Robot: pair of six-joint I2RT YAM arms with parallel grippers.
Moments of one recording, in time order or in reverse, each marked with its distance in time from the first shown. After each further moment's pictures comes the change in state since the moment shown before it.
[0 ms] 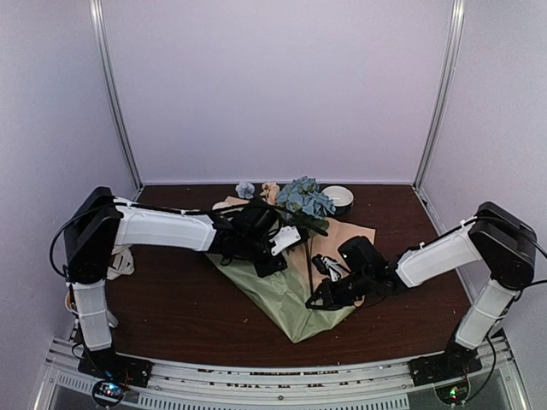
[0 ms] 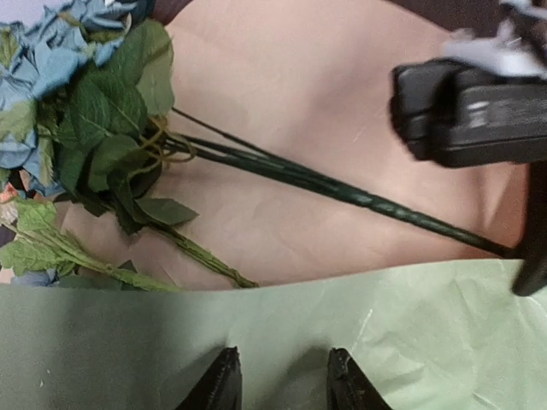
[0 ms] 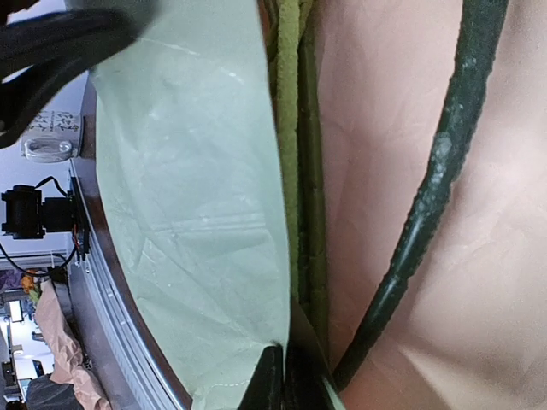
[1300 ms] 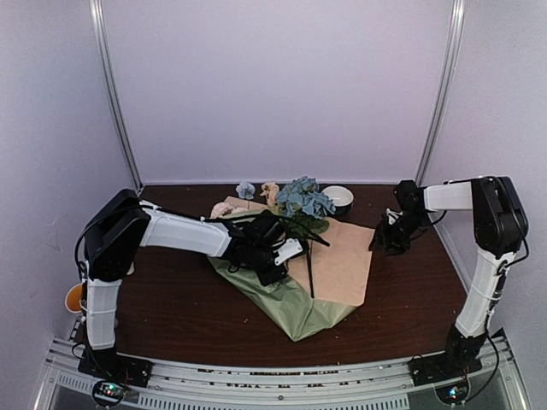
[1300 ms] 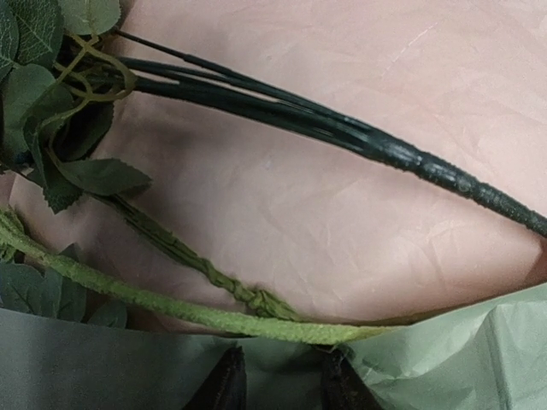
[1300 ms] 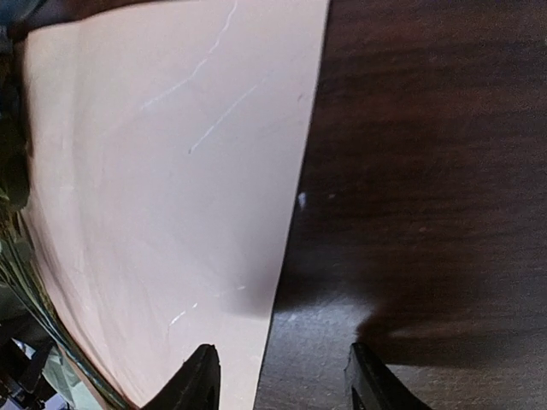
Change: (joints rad) left arm 0.000 0.176 0.064 -0.014 -0.049 -0.022; right arm -0.691 0.213 0.563 -0.817 0.129 -0.330
